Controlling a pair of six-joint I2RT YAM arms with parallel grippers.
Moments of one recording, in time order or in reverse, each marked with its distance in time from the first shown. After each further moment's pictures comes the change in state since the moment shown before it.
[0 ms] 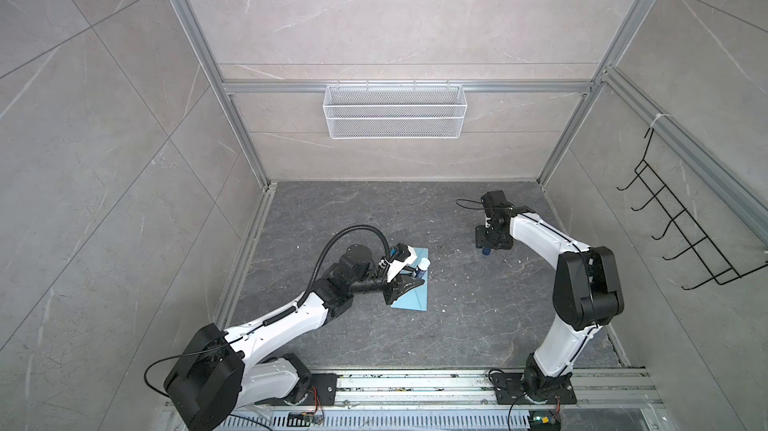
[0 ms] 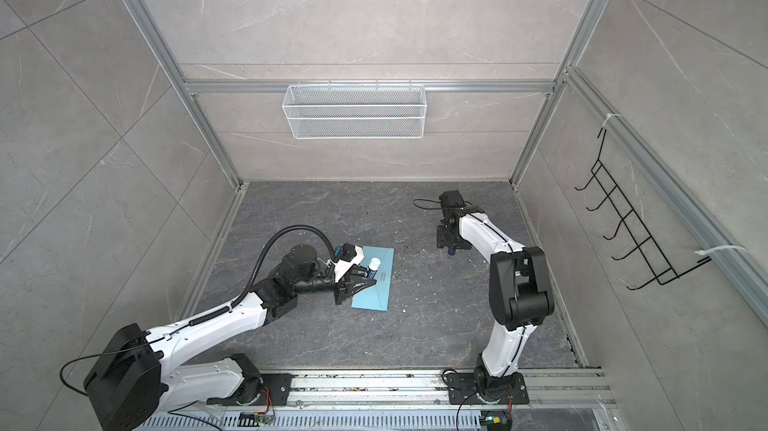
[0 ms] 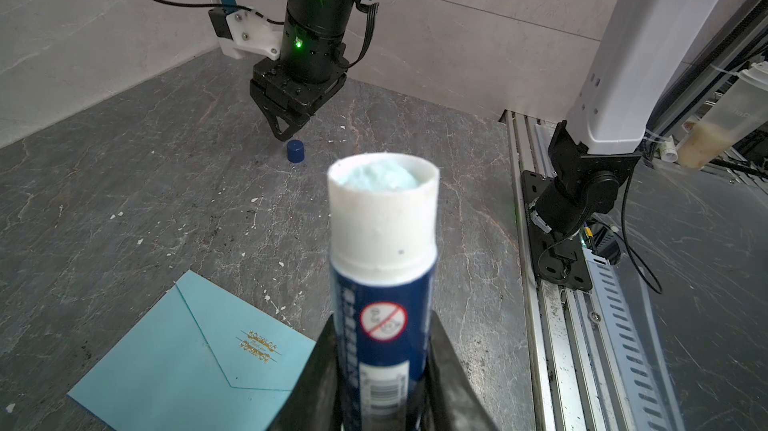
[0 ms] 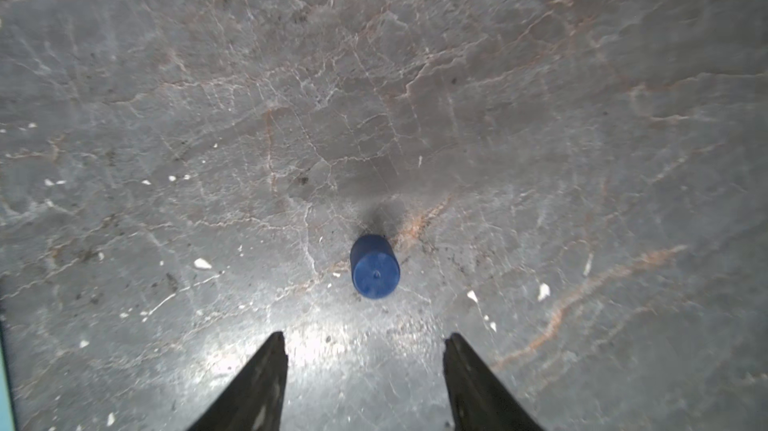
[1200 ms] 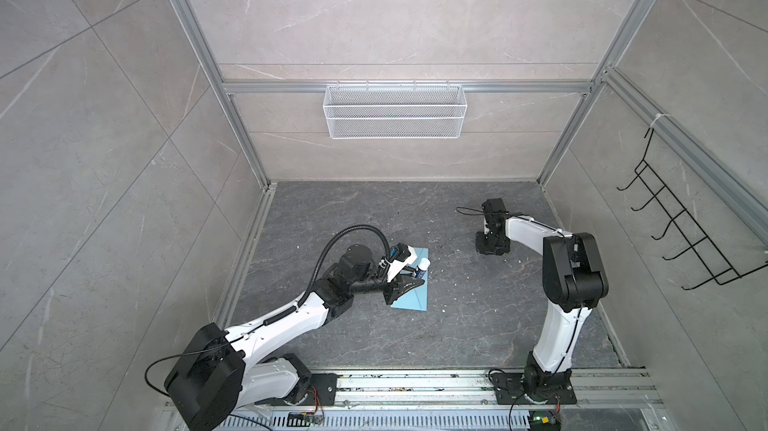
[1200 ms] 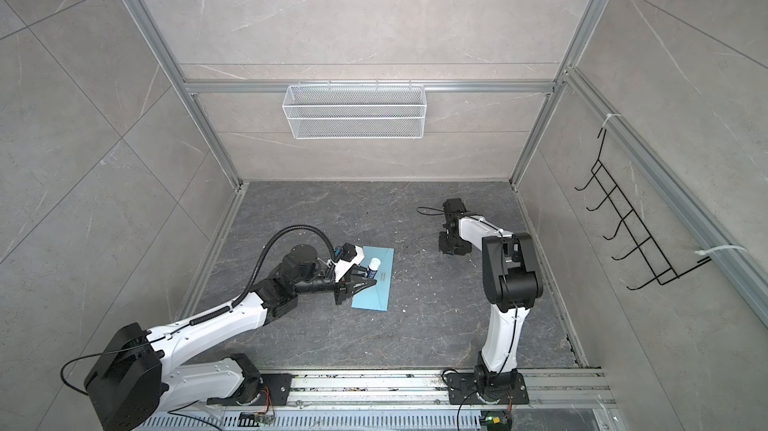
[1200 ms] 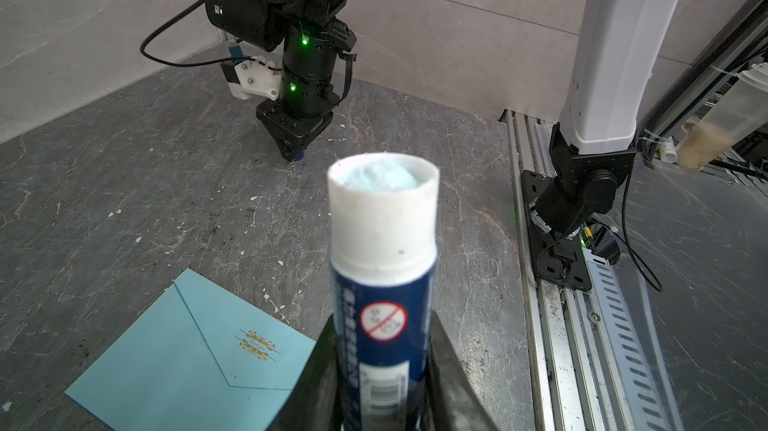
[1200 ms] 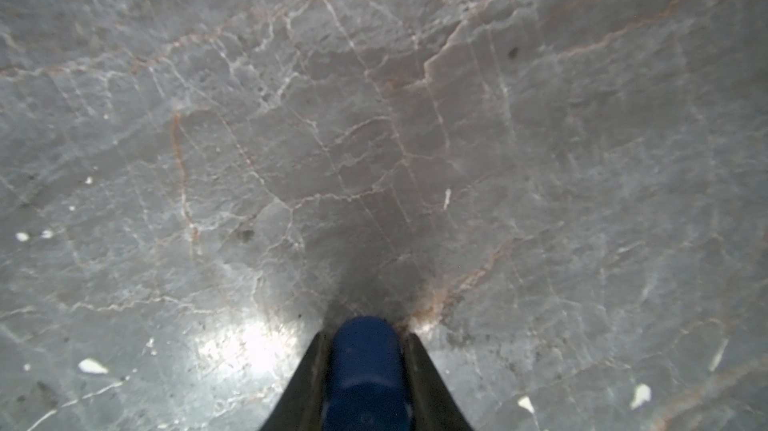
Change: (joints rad) left arm 0.000 0.010 0.000 0.000 0.000 -0.003; right arm -0.051 0.141 -0.020 0.108 -0.059 -0.021
